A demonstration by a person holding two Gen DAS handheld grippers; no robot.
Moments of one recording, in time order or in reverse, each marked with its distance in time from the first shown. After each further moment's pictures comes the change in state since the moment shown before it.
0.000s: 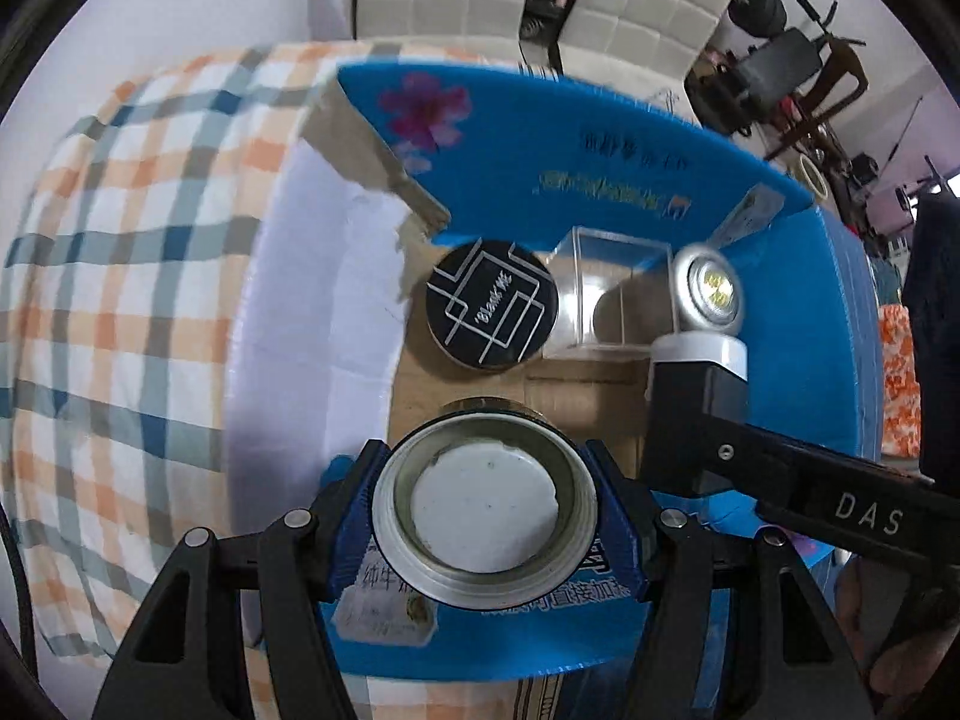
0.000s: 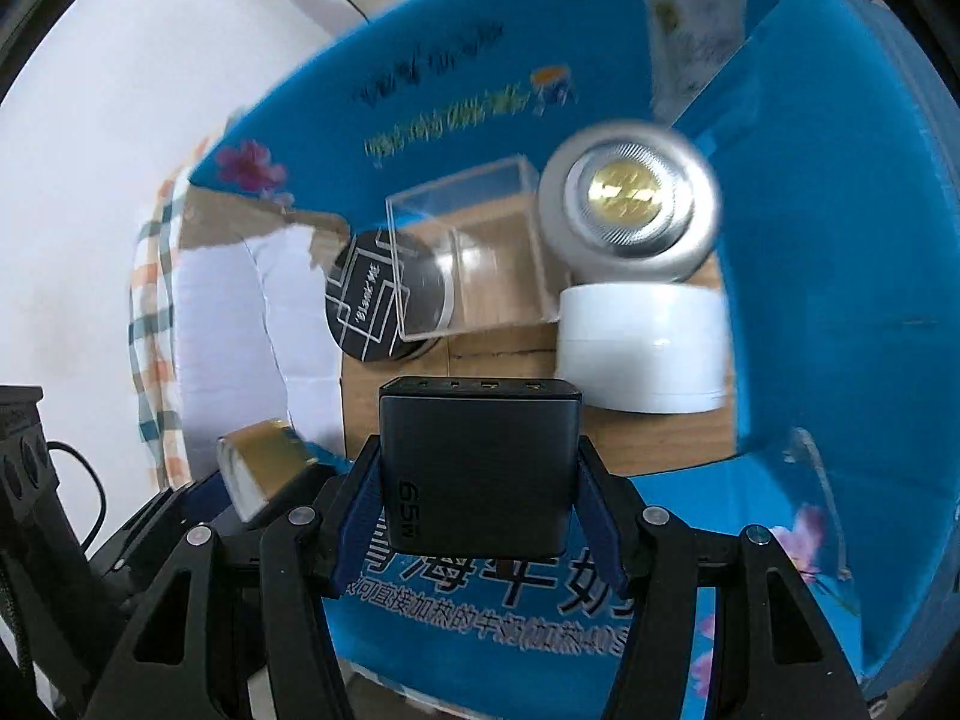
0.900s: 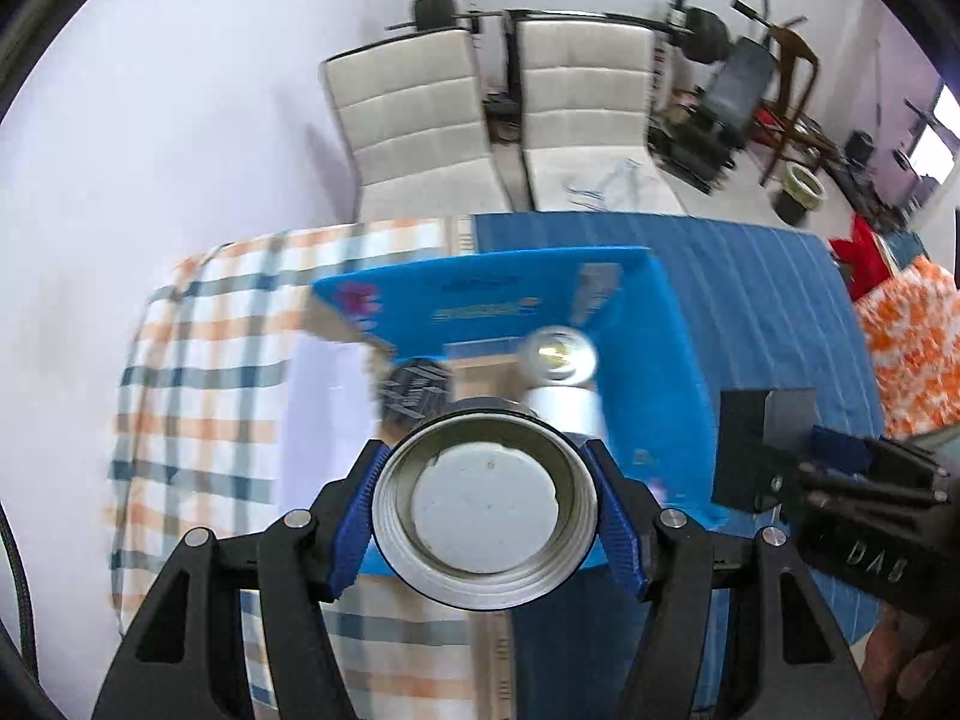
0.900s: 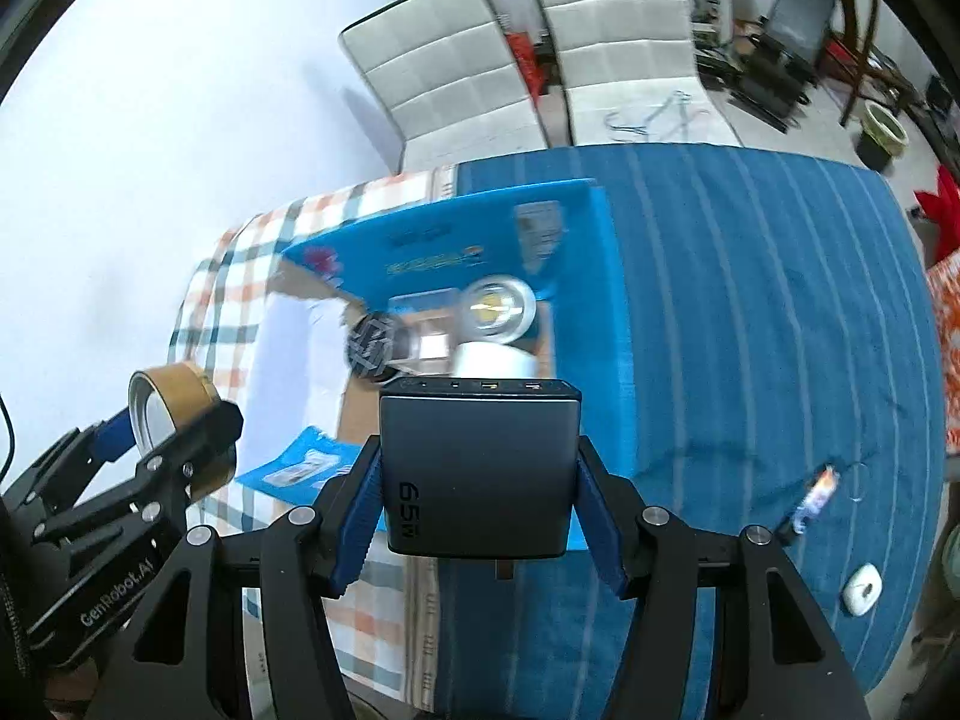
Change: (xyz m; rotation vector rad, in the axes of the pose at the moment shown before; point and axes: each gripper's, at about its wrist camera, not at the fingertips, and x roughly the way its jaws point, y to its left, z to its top) left arm -0.126 -0.127 -0.034 0.140 -0.277 0.220; right arm -0.184 -0.026 -0.084 -0.167 -0.319 -0.058
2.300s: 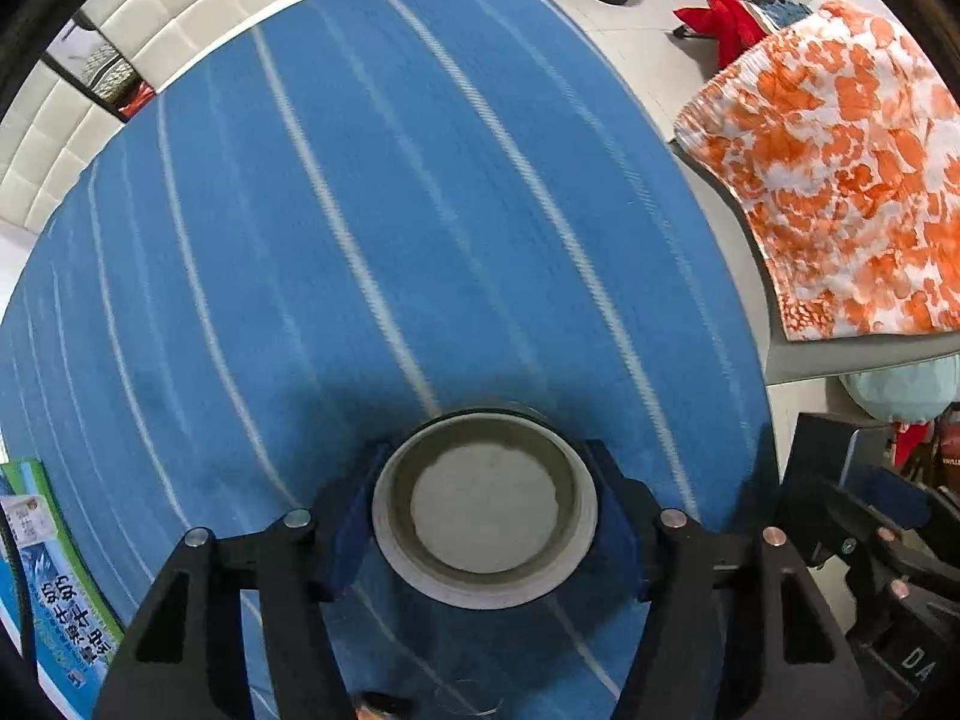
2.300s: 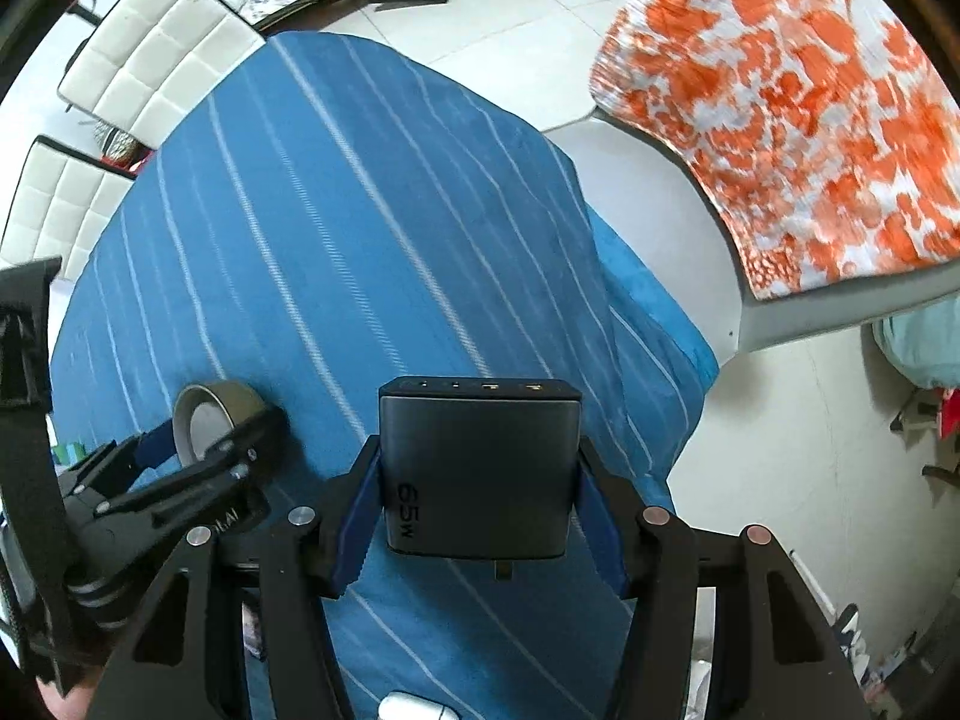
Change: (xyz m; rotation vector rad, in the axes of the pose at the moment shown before) left arm 0.239 -0.494 0.041 0.387 0.409 -0.204; right arm -0.009 -0.559 -0.024 0.569 0.145 -0.271
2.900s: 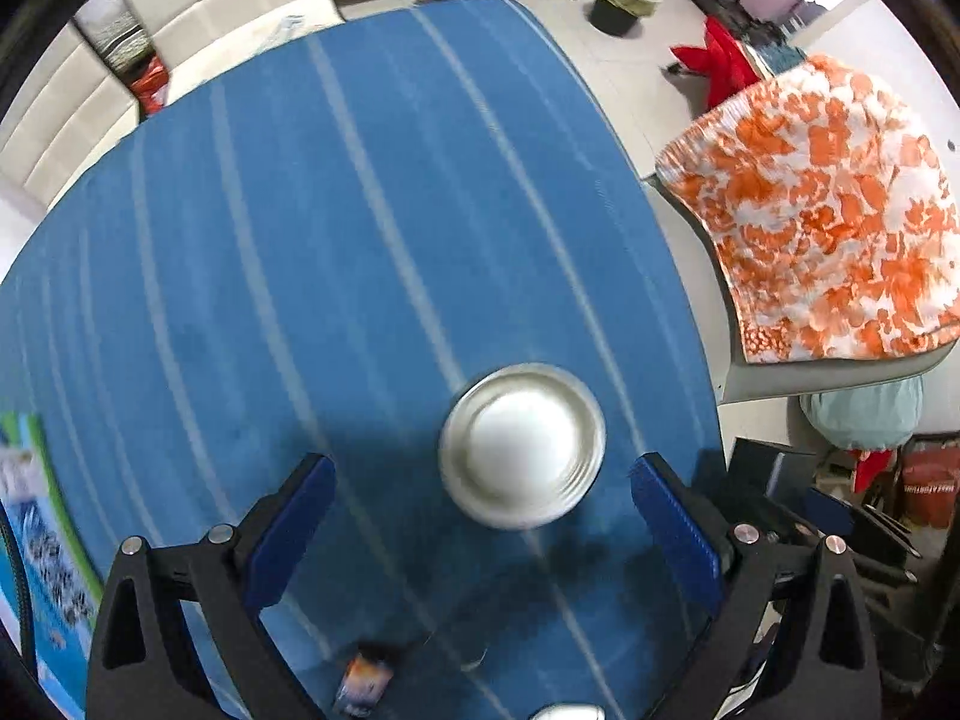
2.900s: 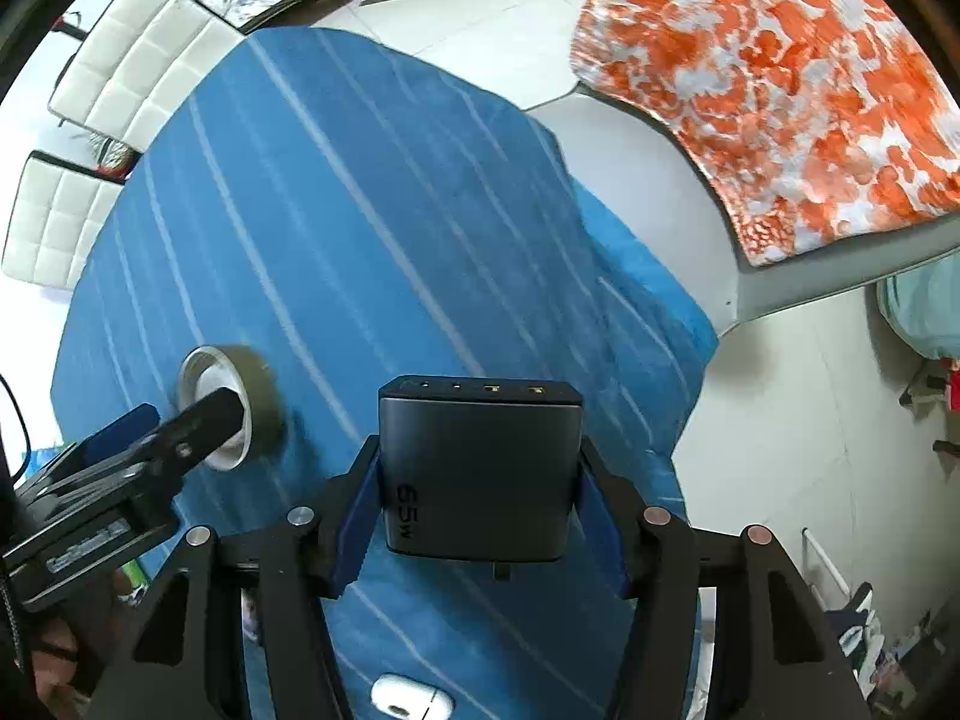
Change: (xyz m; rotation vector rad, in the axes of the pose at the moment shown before) left arm -0.030 0.000 -0.006 -0.054 -0.031 -0.093; right arm 0.007 -0.025 -0.009 0.066 0.040 0.018
